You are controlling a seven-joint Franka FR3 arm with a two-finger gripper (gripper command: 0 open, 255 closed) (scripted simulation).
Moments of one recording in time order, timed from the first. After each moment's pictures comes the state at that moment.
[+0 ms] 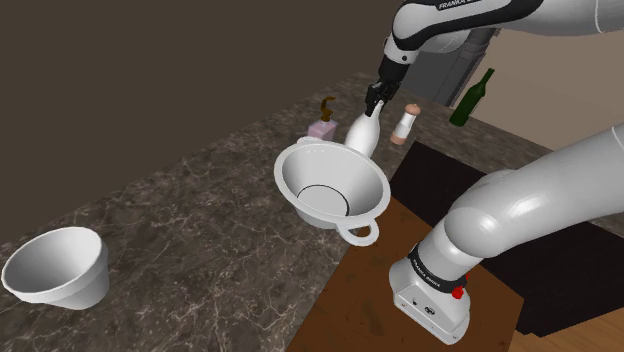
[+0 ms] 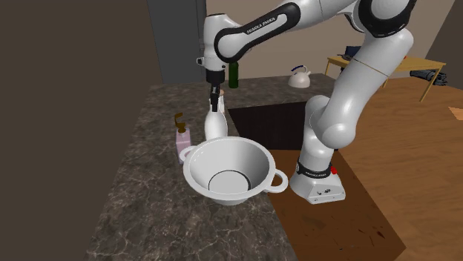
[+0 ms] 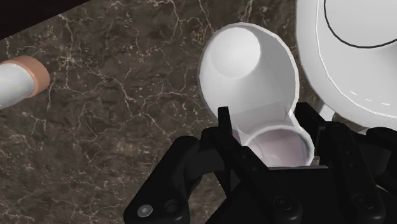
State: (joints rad) arm -0.06 -0.41 -0.32 -2.42 -0.13 2.08 -0.30
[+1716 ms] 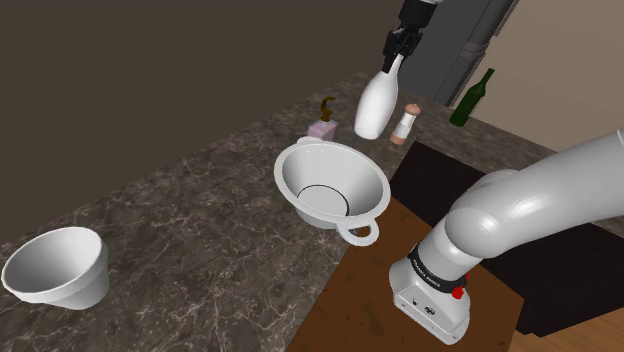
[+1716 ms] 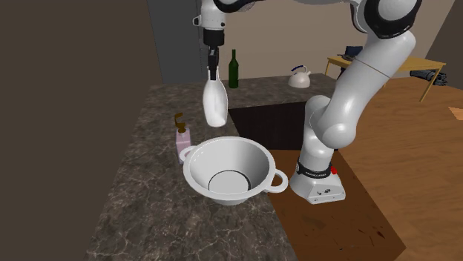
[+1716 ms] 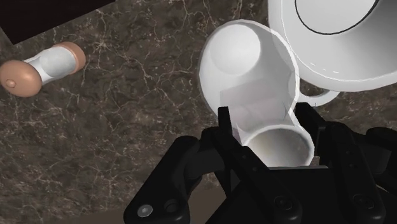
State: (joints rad) arm -0.05 -0.44 -0.28 -2.10 -0.11 1.72 -0.30
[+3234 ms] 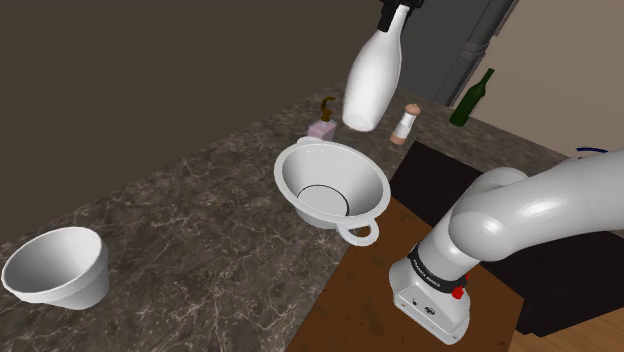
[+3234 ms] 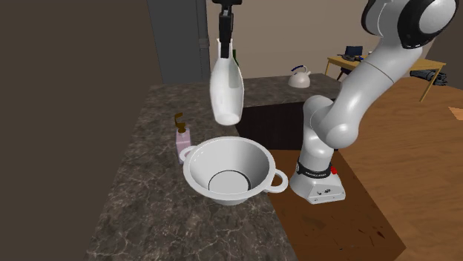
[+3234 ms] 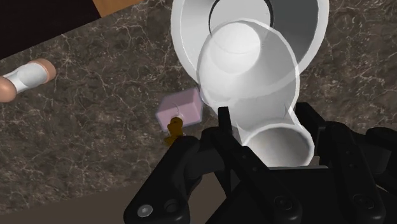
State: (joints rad) arm 0.03 -0.60 0.01 -1.92 0.00 1.38 0.03
